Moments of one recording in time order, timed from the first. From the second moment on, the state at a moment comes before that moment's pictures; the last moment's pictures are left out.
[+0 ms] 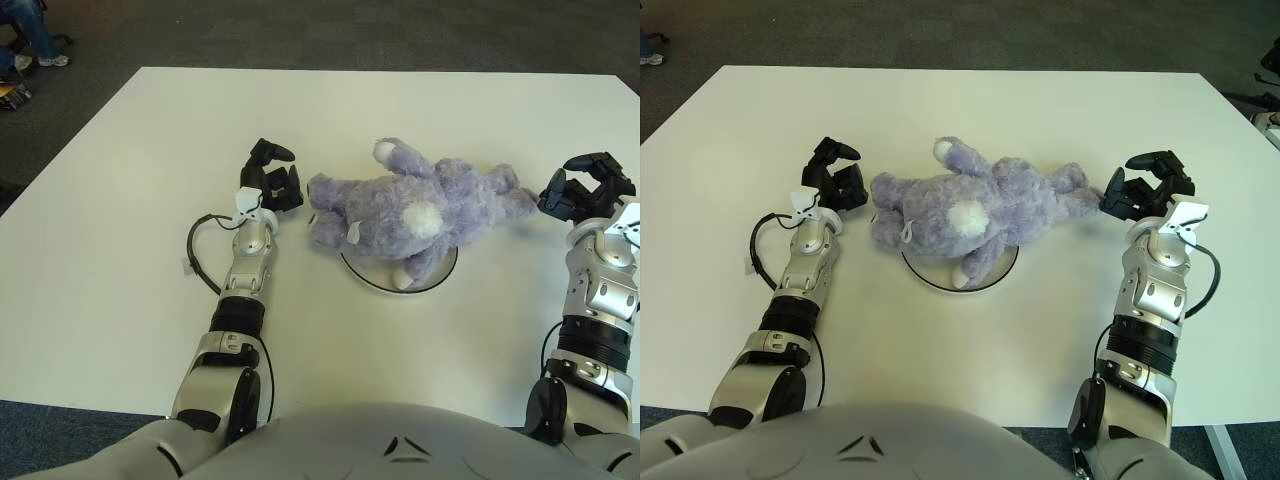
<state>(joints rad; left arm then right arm) -0.34 -0.05 0.08 0.45 0.01 -0.32 0.15 -0.25 -0.24 -0.53 0.11 0.15 0.14 -0.05</state>
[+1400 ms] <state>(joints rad) -0.34 -0.05 0.08 0.45 -0.02 -0.31 0.12 -0.09 -0.17 -0.40 0.02 0.33 0.19 0.09</state>
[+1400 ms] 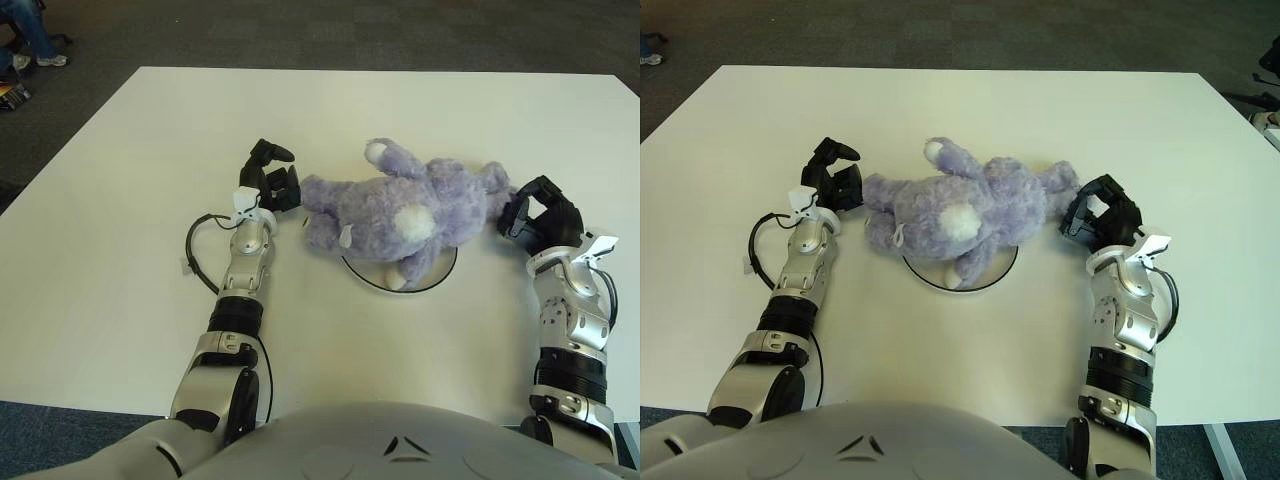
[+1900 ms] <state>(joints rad) -0.34 -0.05 0.08 0.45 -0.03 -0.31 0.11 -0.07 -0.21 -0.36 0.00 0.30 0.20 0.11</state>
